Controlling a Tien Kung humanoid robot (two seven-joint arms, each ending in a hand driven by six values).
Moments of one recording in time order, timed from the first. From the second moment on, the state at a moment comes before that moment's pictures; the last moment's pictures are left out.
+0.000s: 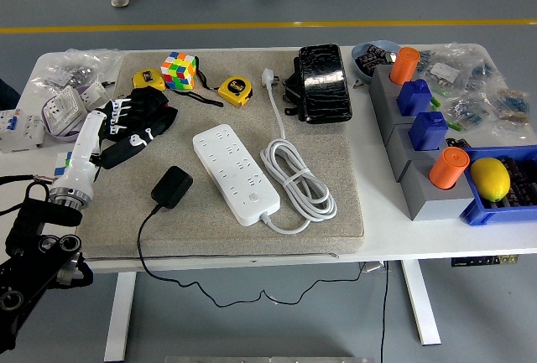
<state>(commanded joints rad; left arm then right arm) -0.22 0.32 -1.09 -1.25 1.26 0.40 -0.19 0.01 -0.26 1.07 0.21 -0.15 -0.11 0.07</state>
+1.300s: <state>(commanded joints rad) -0.19 0.34 -1.24 -1.29 1.30 0.33 -0.16 0.10 -0.23 0.89 0.18 -0.03 -0.10 0.01</state>
